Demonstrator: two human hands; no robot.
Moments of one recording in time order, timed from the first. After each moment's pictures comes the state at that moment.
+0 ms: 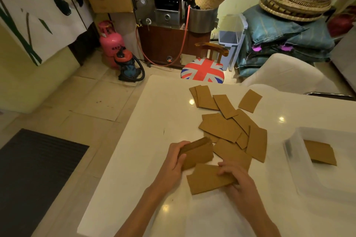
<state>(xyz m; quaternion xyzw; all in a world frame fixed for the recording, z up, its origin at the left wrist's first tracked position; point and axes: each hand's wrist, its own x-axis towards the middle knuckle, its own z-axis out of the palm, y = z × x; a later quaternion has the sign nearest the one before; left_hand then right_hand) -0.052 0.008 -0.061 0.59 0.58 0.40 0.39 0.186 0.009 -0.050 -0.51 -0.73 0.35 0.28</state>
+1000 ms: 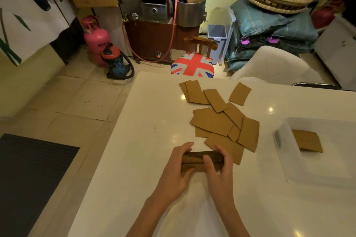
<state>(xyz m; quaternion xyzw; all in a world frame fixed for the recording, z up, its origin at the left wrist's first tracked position) -0.025 -0.011 -0.051 0.59 0.54 0.42 0.42 0.121 0.003 -0.042 -0.59 -0.47 0.44 0.48</state>
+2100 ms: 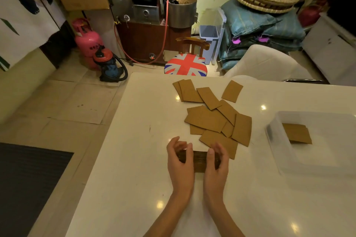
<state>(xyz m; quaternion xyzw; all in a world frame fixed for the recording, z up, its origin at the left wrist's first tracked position) 0.034 0.004 -0.044 0.33 0.67 0.58 0.34 0.106 0.001 -0.050 -0.63 -0.35 0.39 0.57</state>
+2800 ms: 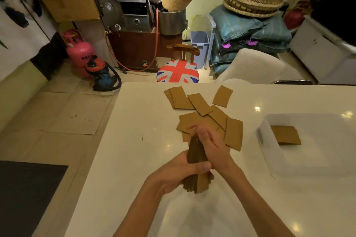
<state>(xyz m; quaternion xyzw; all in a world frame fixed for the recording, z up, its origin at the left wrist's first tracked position) 0.004 0.027 0.042 0.42 0.43 0.26 0.75 0.139 0.066 0.041 -0.43 -0.67 0.46 0.40</state>
